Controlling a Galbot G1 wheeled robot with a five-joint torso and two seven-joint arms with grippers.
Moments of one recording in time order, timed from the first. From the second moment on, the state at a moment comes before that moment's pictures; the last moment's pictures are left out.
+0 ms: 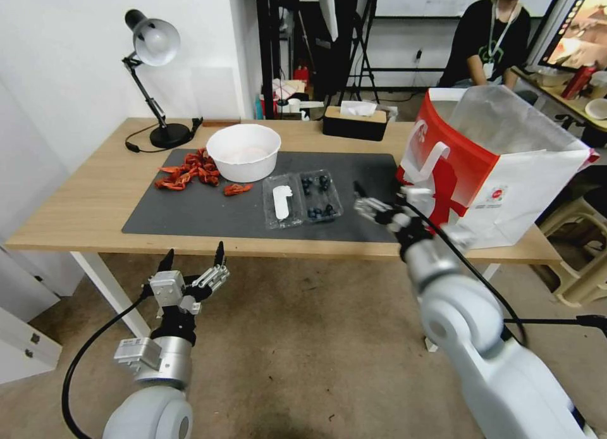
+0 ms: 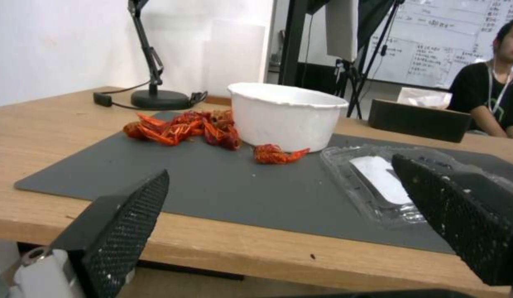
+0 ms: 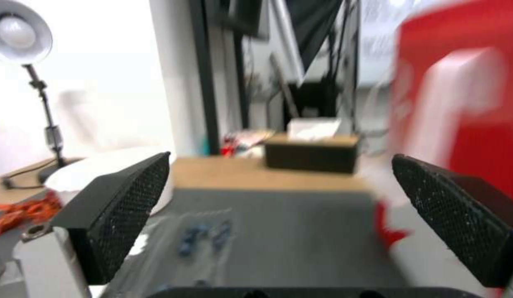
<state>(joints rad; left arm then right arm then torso) 1.68 -1.51 -0.55 -2.24 -0.25 0.01 -0.05 -1.30 1.12 0.35 2.27 0.40 -0.17 0.28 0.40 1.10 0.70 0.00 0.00</state>
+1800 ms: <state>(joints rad) 1.32 -1.26 -0.25 -2.23 -1.48 0.13 -0.40 -1.74 1.26 0.28 2.26 -0.01 0.14 0.40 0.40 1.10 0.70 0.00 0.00</state>
